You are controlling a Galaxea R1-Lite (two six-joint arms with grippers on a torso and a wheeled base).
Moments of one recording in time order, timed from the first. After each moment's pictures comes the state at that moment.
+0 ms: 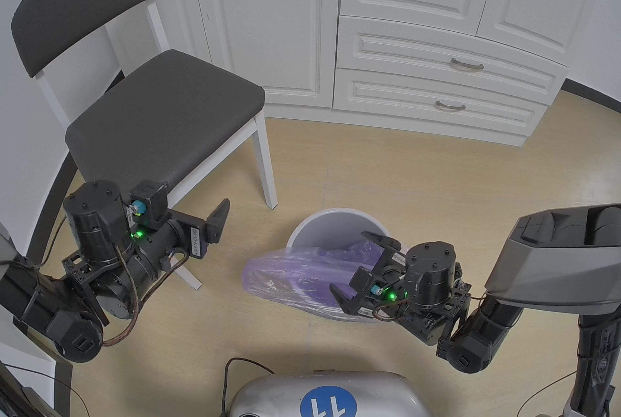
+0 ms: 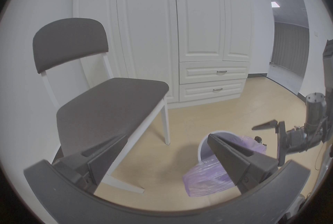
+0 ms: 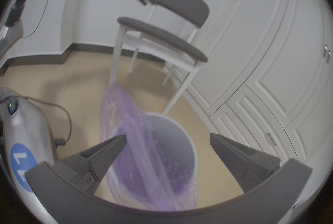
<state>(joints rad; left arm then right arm) -0.48 1.74 -0.45 -1.20 0.27 0.13 0.71 2.26 -0.67 -1.38 -0.20 -0.77</state>
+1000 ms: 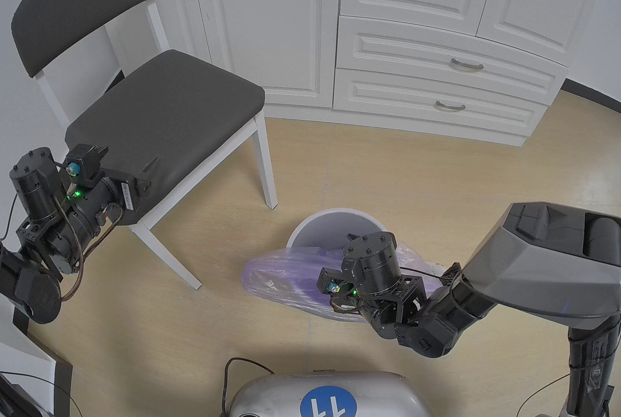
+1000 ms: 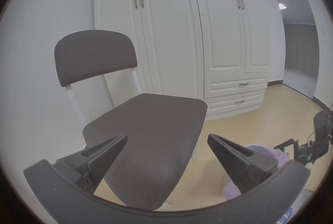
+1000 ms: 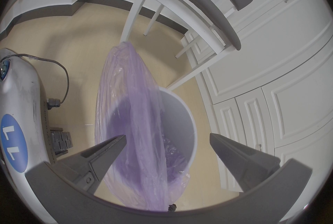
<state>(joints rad) -0.14 1.66 -0.49 -1.22 0.06 0.16 0.78 2.30 -0.99 -0.86 -0.47 -0.92</state>
